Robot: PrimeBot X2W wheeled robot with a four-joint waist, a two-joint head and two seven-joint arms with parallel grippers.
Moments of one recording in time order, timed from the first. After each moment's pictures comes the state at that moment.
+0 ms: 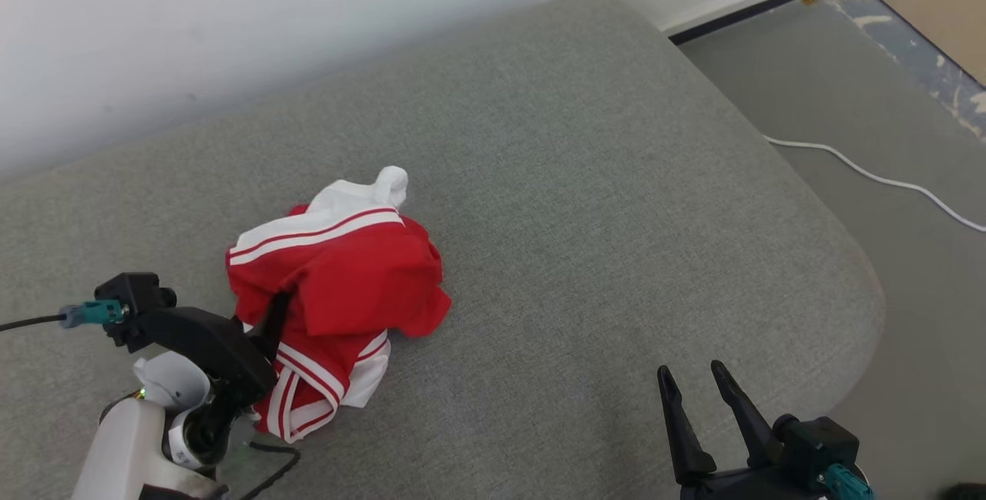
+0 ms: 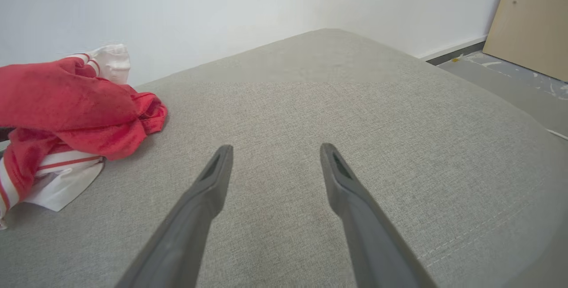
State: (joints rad) left arm -0.51 0.15 0.03 0.61 -0.68 -0.11 0.38; right arm 0.04 -0.05 0.06 0.14 0.22 0.13 -0.13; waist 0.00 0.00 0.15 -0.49
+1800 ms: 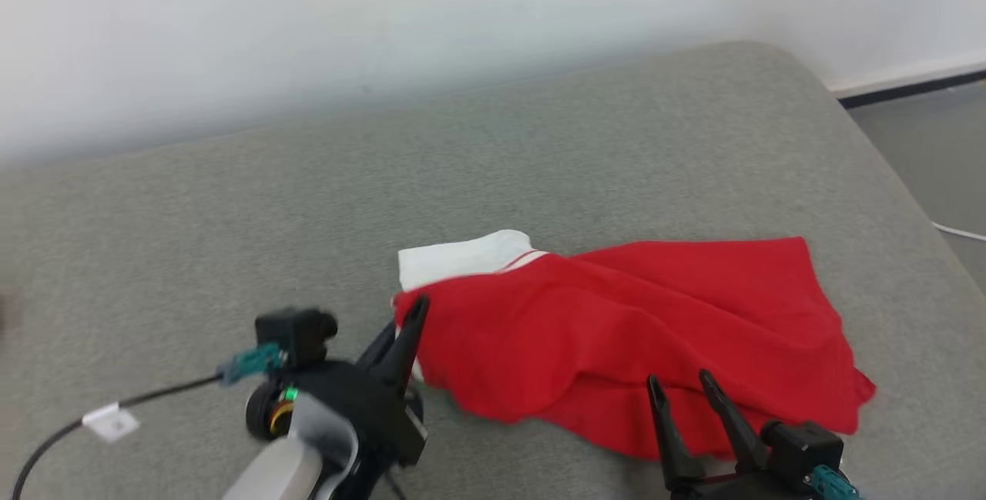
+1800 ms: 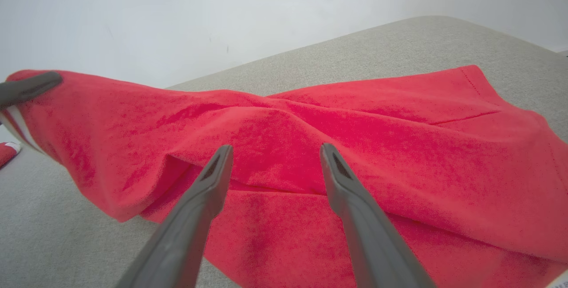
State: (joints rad) left arm -0.46 0.20 -0.56 0.39 -0.89 -0.08 -0.05; right arm 0.01 -0.05 0.09 0.20 0.24 0.13 -0.15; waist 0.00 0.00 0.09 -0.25
